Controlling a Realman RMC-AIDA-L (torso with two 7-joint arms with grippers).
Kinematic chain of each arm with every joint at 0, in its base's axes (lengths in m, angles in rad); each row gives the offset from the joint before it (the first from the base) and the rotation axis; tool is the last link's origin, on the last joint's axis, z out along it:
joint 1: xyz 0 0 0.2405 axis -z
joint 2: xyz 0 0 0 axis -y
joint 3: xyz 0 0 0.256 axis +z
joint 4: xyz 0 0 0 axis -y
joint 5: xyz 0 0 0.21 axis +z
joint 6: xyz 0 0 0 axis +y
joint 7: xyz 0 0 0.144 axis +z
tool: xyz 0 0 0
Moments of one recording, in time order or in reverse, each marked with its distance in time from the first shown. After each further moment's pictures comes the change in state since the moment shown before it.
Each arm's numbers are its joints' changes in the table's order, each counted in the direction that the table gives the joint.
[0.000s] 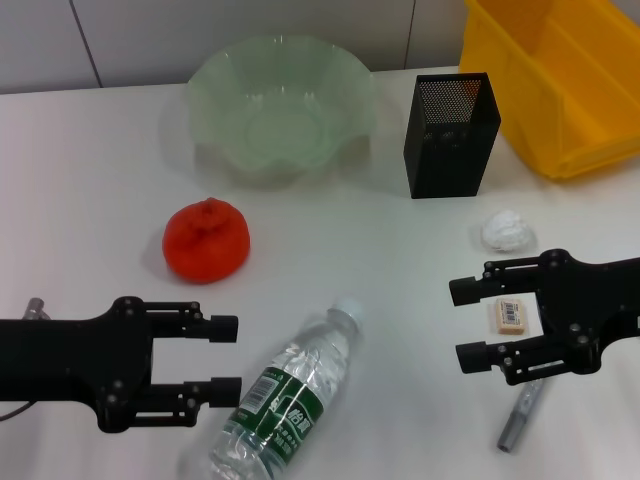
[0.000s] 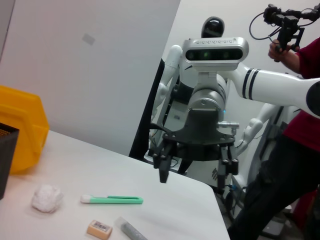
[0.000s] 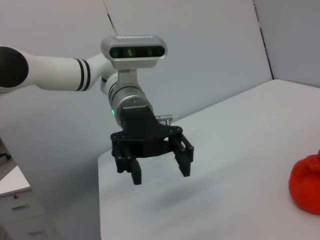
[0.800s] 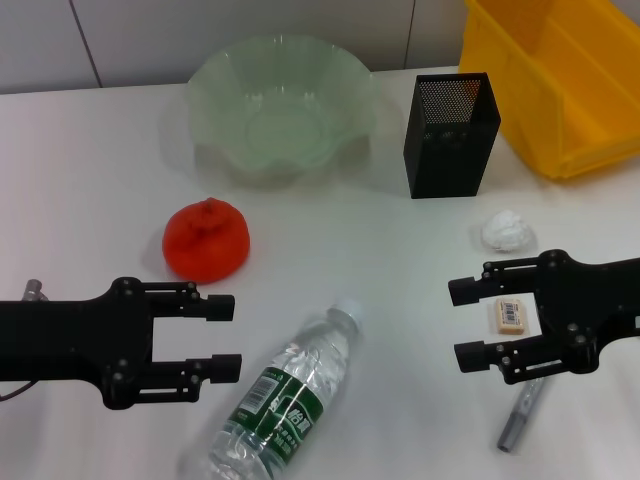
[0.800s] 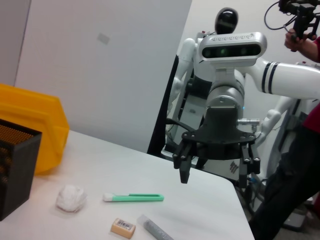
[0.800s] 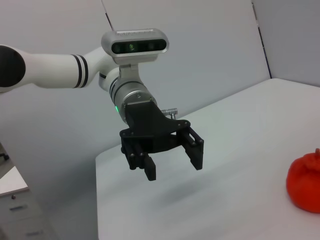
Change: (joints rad) left arm 0.006 0.007 -0.005 -0.043 -0.002 -0.039 -0.004; right arm 0.002 -0.001 -0.002 -0.001 -0.001 0.009 0.002
